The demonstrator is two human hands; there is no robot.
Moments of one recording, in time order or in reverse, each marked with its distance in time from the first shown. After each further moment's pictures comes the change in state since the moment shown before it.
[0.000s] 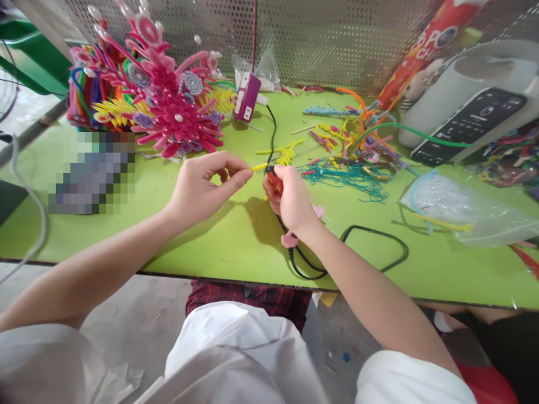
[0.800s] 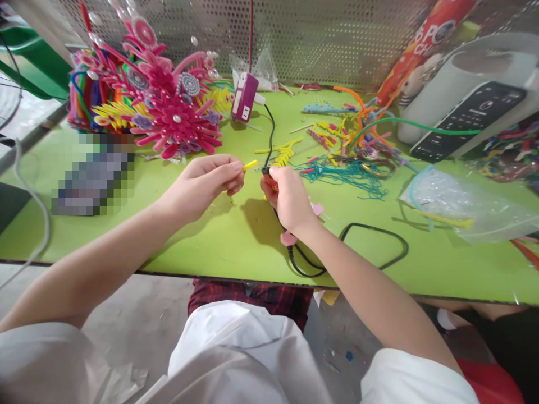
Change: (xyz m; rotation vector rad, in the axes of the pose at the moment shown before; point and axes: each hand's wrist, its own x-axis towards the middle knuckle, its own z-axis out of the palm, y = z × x) left_hand 0.007 0.001 -0.001 -0.491 -0.229 -0.292; right_hand -0.004 -0.004 0.005 -0.151 0.107 -0.118
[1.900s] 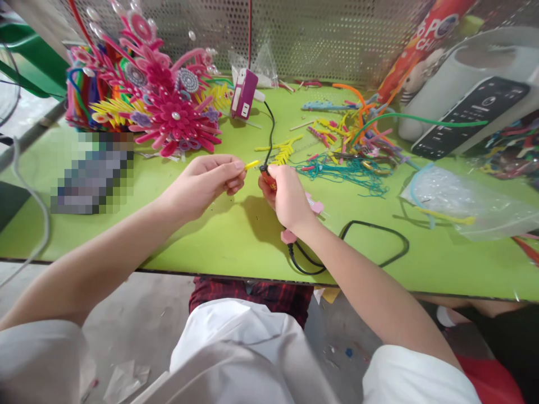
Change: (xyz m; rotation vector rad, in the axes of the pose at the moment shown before) left_hand -0.001 0.000 0.001 -0.156 -0.020 -0.124; right_hand 0.003 0.013 -0.006 -0.095 -0.080 -0.058
